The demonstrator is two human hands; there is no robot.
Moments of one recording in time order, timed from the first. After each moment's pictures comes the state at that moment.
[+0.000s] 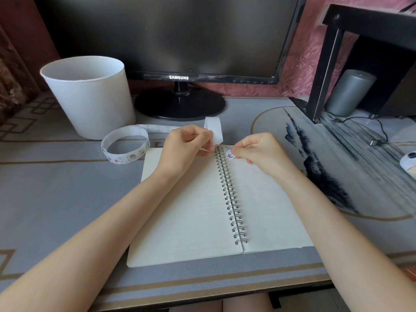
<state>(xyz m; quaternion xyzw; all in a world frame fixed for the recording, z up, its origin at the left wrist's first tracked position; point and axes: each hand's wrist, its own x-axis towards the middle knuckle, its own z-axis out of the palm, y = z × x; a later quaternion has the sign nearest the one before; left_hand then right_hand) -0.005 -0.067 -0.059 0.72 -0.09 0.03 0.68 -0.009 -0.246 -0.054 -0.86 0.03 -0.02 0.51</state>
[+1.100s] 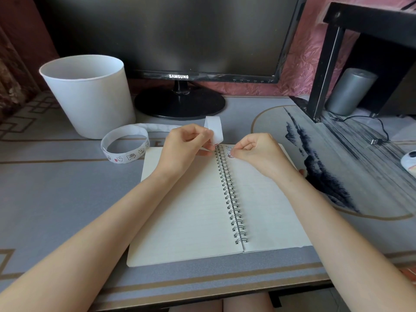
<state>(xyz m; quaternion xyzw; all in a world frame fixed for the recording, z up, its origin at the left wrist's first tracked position) -0.006 -0.067 -0.058 0.72 -0.09 0.03 0.68 -0.011 -0.242 -0.054 -0.90 0.03 -0.05 0.43</state>
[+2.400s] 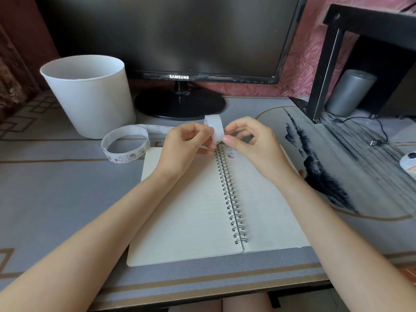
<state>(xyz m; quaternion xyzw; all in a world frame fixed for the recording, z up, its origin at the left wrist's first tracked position) -0.008 -0.067 -0.055 0.70 -0.11 0.04 0.70 -0.018 -0.233 -0.044 -0.84 -0.13 -0.13 0.51</state>
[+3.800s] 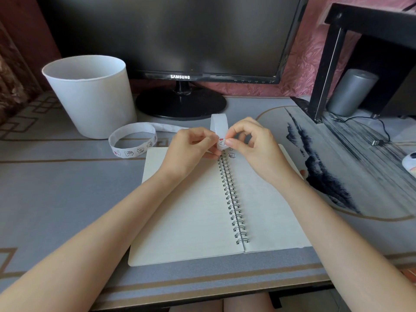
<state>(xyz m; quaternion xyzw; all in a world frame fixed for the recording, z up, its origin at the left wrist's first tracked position) -0.010 -0.069 -0.057 0.73 -0.14 0.00 0.67 -0.017 -0.232 -0.049 -0.87 -0.16 -0.16 0.45</state>
